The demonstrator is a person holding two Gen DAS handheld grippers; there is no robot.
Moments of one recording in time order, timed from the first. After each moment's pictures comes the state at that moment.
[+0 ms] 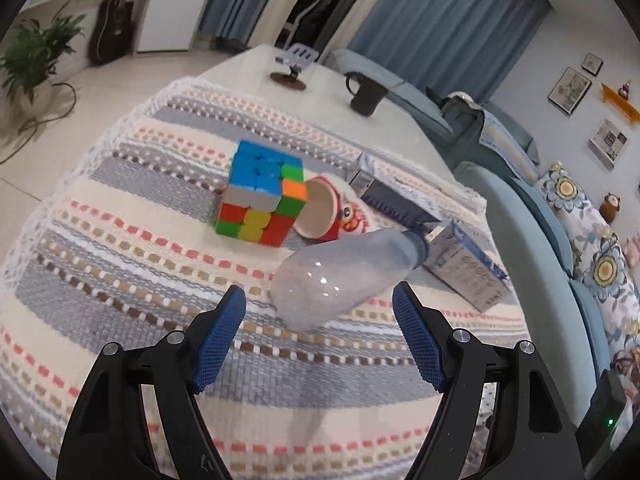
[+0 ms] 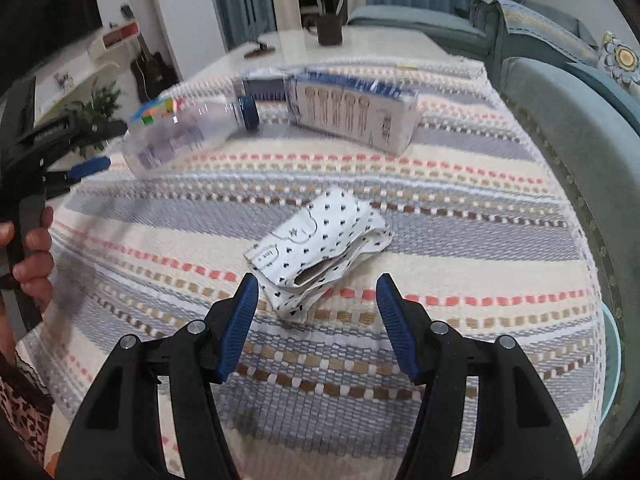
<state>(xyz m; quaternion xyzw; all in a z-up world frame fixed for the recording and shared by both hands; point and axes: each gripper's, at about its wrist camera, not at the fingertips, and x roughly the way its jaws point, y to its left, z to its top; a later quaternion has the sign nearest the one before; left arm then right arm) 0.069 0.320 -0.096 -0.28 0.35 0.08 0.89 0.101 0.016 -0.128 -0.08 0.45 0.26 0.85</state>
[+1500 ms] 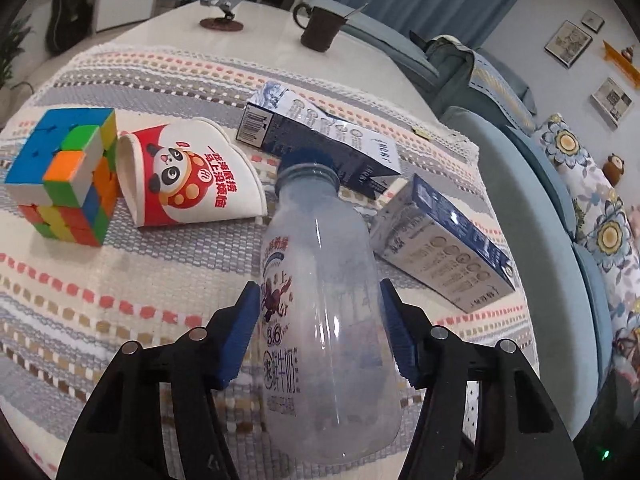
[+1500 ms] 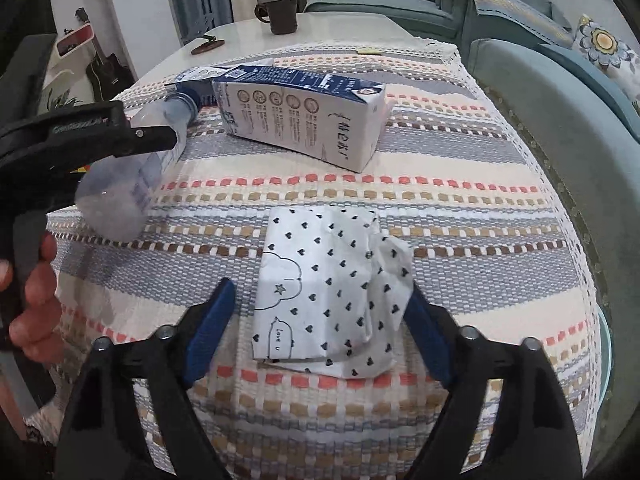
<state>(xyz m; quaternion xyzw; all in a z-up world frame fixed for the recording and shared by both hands) 0.170 0.245 -0.126 -0.26 0.42 0.04 0.87 0.156 0.035 -0.140 -0.08 0.47 0.19 0.86</state>
